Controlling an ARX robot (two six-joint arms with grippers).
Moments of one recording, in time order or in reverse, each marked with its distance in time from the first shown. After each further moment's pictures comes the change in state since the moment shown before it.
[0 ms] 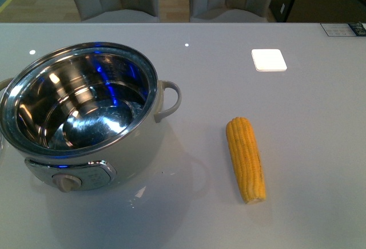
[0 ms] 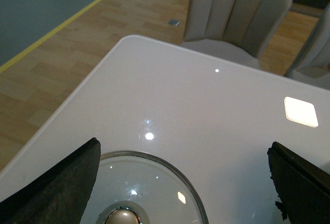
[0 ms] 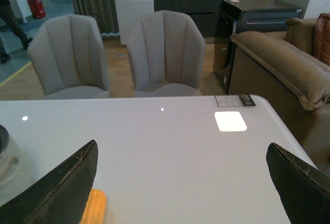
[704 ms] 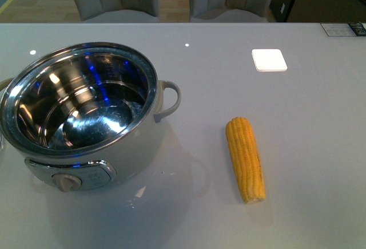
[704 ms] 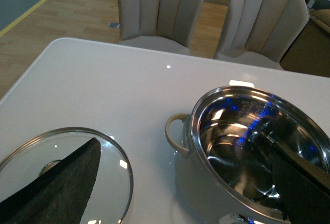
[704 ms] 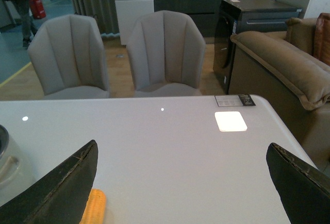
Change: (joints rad) left arm 0.023 -0.824 -0.320 -0.527 0.263 0.070; right arm 0.000 0.000 0.000 0.000 0.000 0.000
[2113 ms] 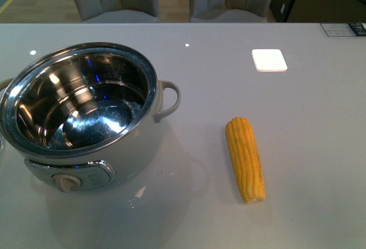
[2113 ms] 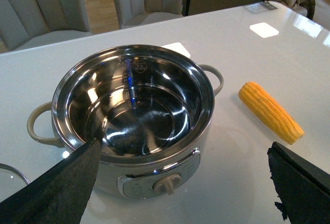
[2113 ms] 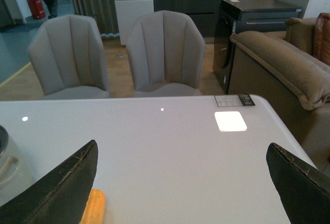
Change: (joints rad) left arm -0.502 -0.465 -0.103 -0.431 -0.075 0.149; right arm 0.000 0.000 0.000 0.000 0.000 0.000
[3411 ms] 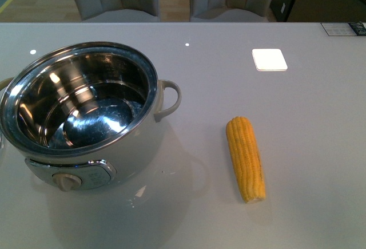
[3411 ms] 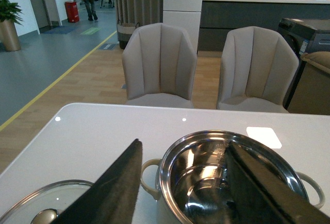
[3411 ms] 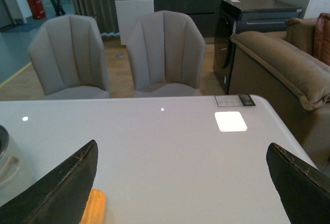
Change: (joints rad) left arm -0.149 -0.430 -0.001 -0.045 -0.607 -0.219; right arm 0.000 0.000 0.000 0.000 0.000 0.000
